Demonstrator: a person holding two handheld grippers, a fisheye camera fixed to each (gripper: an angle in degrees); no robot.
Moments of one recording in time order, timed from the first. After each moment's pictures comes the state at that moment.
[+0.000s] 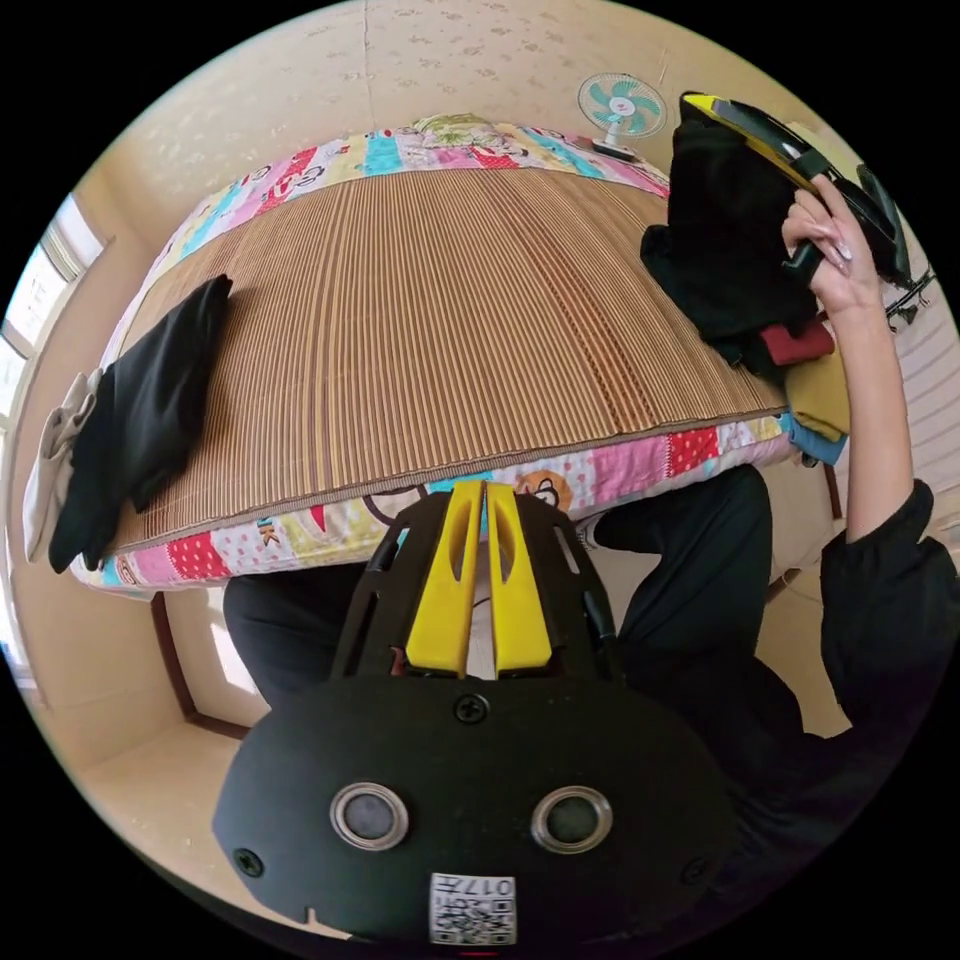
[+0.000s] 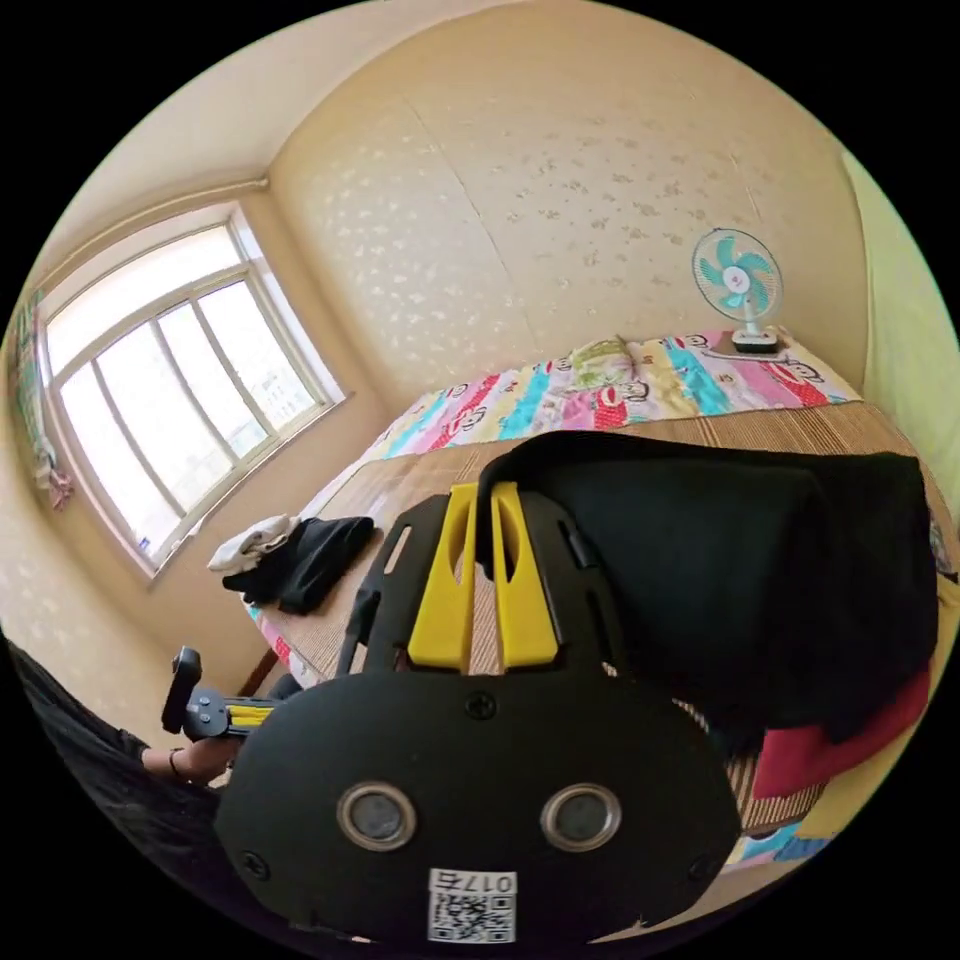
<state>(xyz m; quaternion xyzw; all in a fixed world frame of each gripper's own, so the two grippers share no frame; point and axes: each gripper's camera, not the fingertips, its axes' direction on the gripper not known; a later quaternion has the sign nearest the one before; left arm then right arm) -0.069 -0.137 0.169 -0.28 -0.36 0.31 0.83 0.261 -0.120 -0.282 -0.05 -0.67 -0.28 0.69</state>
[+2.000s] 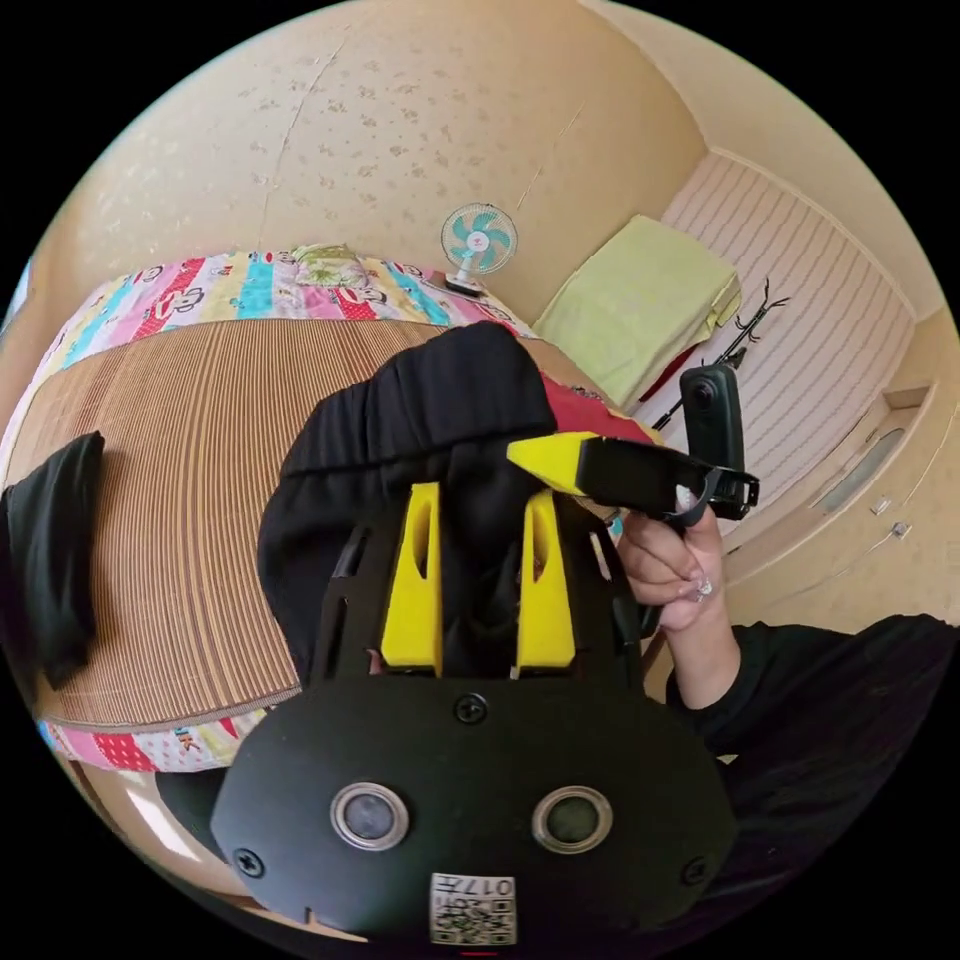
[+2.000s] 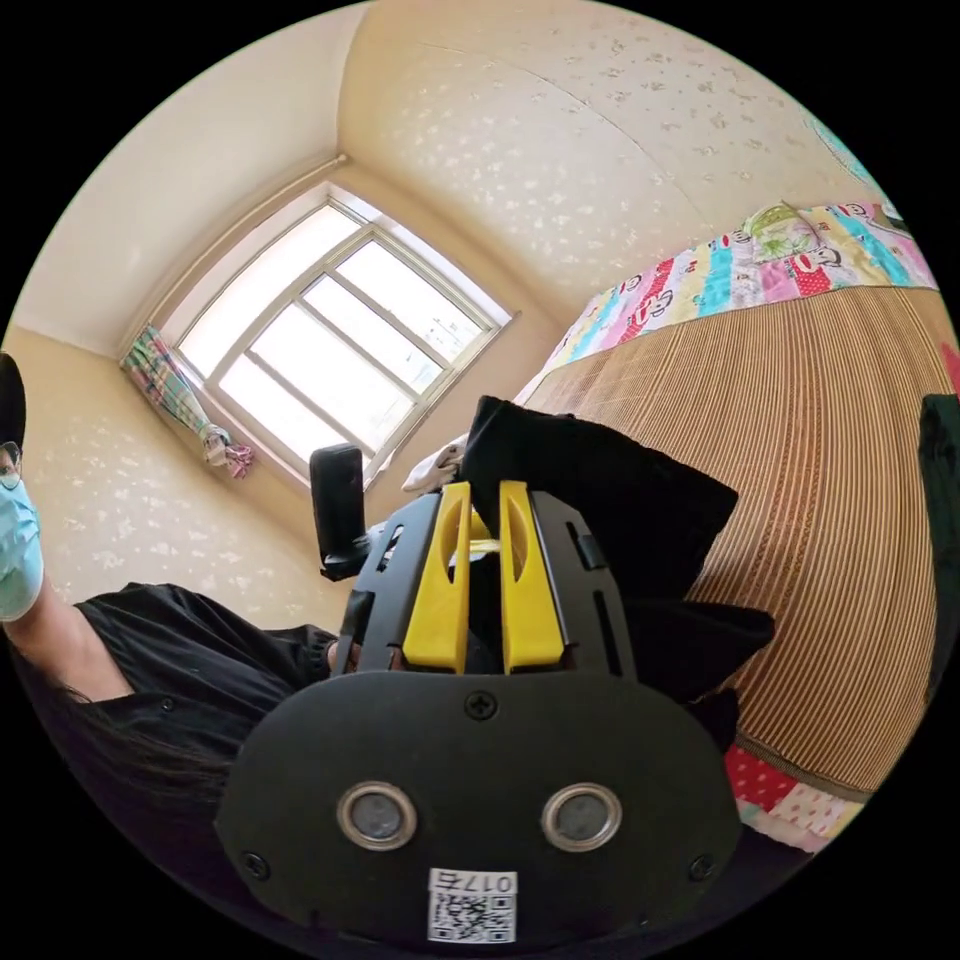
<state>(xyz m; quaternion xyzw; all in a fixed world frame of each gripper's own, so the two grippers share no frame) -0.010 -0.263 0.181 -0.20 -0.08 0.36 0.91 0.330 -0.057 -0.277 -0.24 -0.79 -0.29 0.48</state>
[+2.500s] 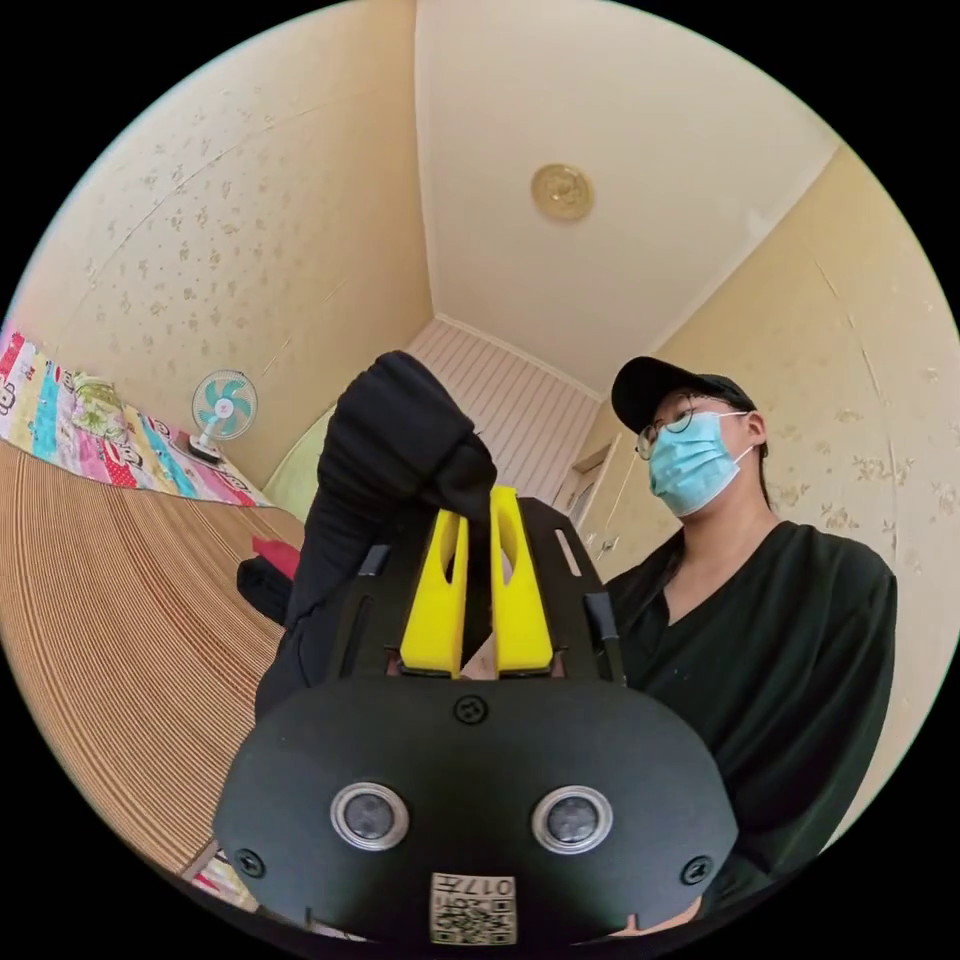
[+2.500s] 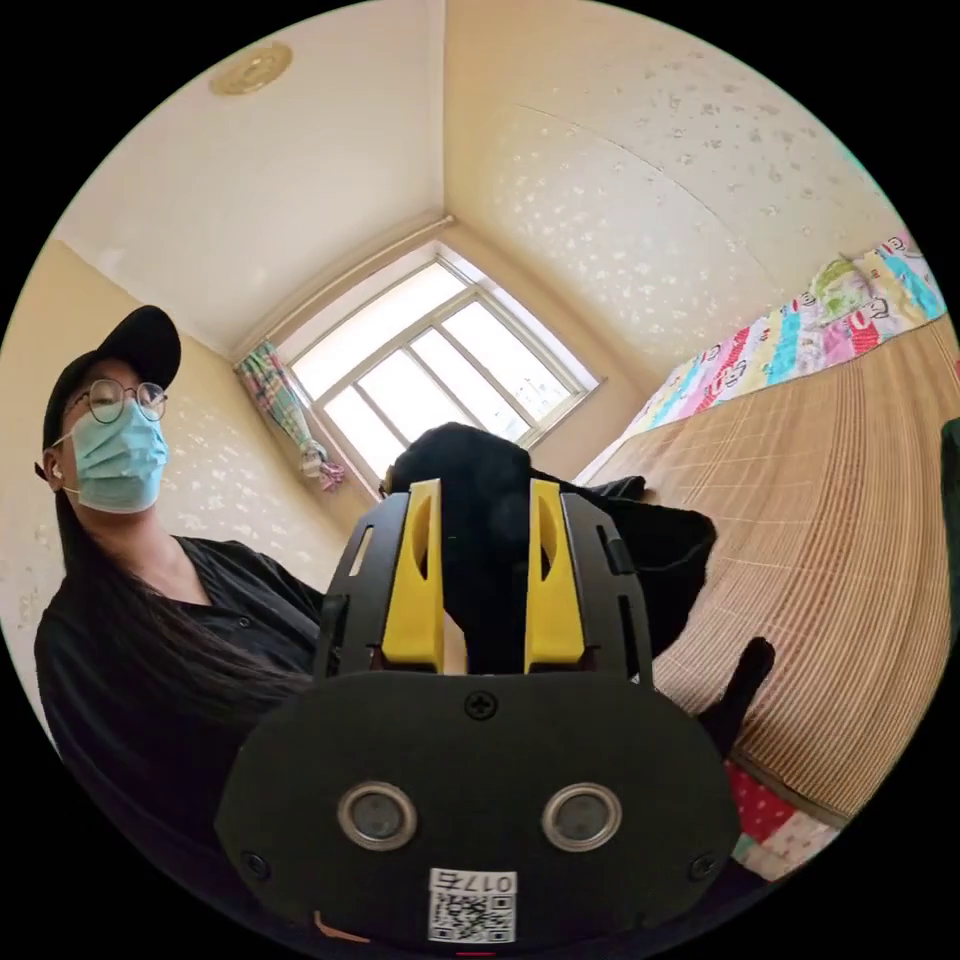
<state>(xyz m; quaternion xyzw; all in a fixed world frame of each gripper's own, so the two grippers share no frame) -0.030 -0.325 -0.039 -0.11 0.42 0.35 0.83 0.449 -0.096 -0.219 -0.16 -0.86 -0.23 0.43</state>
